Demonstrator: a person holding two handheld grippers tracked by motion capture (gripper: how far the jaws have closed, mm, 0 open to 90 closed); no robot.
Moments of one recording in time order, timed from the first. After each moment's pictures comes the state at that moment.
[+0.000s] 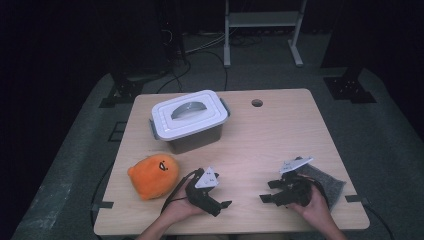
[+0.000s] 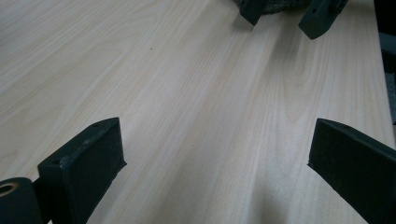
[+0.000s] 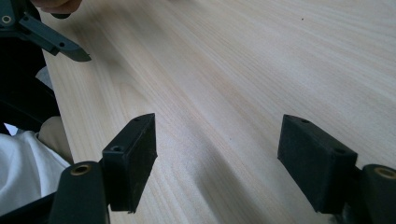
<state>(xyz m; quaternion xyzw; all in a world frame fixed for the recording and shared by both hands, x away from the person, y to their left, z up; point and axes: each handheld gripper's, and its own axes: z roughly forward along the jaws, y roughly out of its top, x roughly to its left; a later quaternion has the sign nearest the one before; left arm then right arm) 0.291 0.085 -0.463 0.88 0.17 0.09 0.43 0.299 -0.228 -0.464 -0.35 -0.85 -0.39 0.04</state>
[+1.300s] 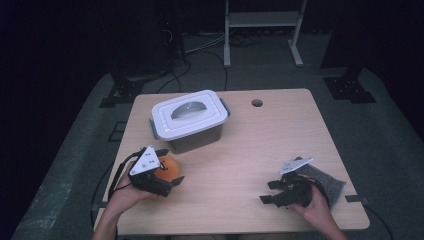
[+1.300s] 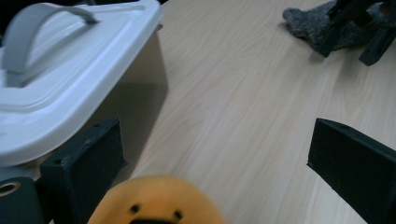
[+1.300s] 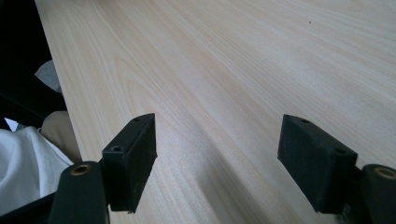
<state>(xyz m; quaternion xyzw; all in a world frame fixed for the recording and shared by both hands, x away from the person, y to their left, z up) 0.291 0.218 -0.375 0.84 0.20 0.22 0.46 0.295 -0.226 -0.459 -0.34 -0.85 -0.39 0.04</state>
